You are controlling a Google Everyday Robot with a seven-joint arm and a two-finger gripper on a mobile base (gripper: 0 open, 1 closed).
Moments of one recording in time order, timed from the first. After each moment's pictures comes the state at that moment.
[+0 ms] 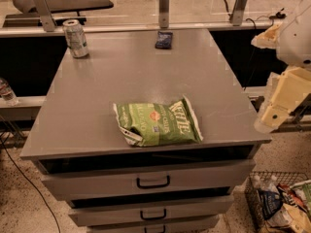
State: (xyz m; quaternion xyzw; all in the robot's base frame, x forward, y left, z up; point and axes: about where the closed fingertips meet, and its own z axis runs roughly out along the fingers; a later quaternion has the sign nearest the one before) arm 0.446 -0.193 0.991 -0.62 0.75 -0.01 0.22
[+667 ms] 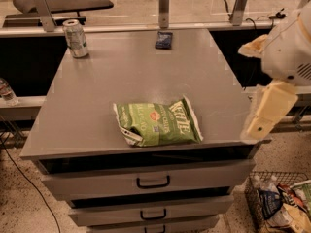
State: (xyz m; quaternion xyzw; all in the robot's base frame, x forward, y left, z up) arm 0.439 -0.172 0.975 -0.63 0.74 0.00 0.23
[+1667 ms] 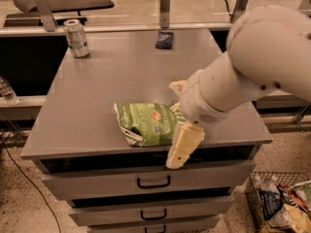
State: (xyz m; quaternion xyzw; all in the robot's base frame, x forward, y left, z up) arm 0.458 -0.050 0.876 -0.67 0.69 0.05 0.28
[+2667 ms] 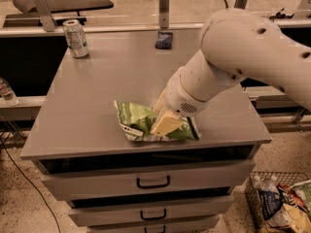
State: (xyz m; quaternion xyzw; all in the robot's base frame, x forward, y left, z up) arm 0.493 -0.023 0.851 -0.65 0.71 0.09 0.25
